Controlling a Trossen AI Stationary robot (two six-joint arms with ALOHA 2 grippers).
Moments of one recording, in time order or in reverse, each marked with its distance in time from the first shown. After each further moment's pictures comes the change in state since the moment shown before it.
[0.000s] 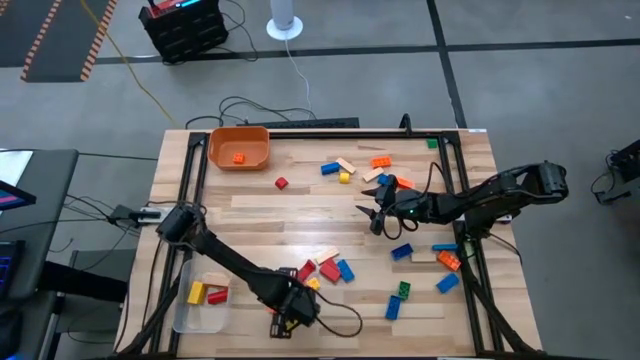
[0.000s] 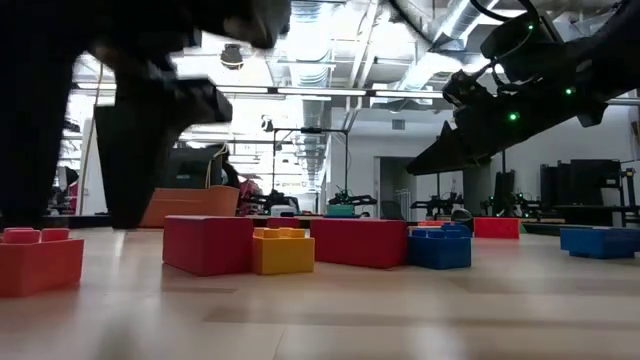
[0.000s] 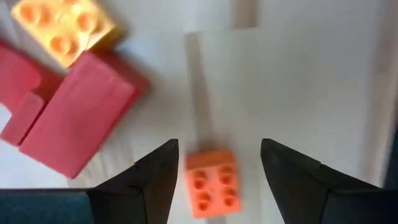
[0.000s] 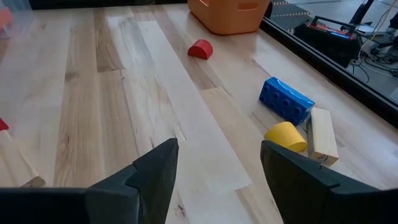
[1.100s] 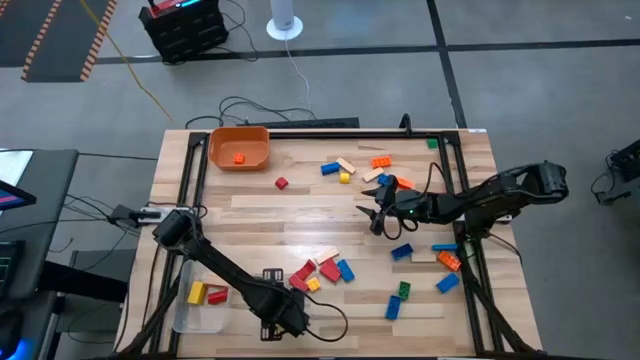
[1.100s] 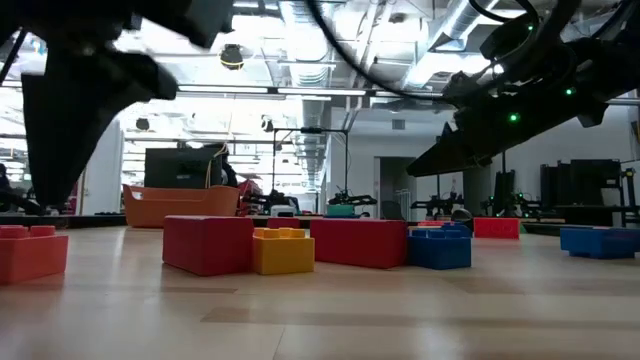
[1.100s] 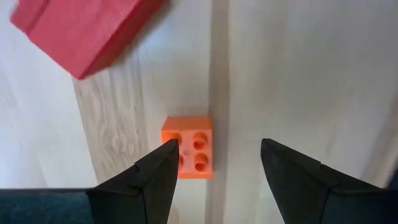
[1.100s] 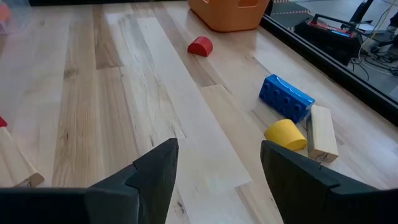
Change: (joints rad) left arm -0.062 0.001 0.037 -0.217 -0.029 -0.181; right arm 0.000 0.000 0.000 -0.010 0.000 0.001
